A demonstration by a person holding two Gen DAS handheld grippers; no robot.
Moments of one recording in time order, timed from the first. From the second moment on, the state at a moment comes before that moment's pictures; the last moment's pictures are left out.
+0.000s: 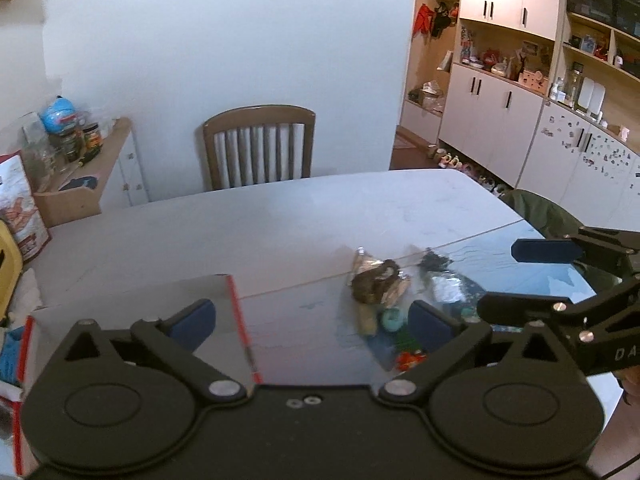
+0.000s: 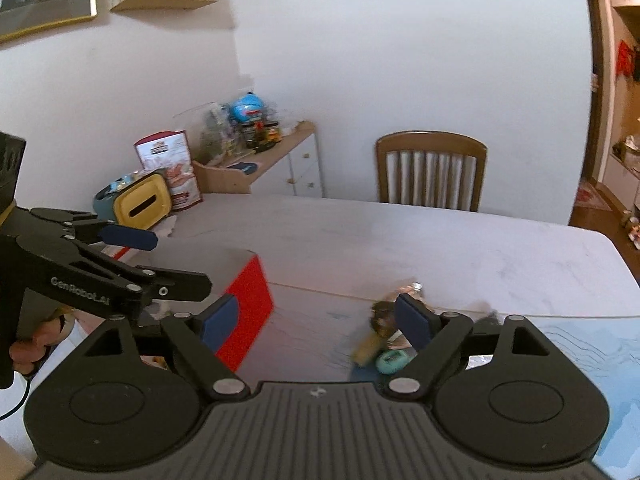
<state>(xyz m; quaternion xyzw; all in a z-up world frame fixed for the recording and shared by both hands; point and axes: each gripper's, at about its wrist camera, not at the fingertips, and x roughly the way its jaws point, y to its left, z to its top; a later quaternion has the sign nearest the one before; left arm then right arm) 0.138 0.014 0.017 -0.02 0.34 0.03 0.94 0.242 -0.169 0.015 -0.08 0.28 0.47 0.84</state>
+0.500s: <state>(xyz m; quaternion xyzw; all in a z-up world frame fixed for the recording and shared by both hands) 0.181 -0.052 -0.016 -0.01 0.36 -0.01 0.93 0.299 -0.234 -0.017 -0.06 0.31 0.42 0.85</state>
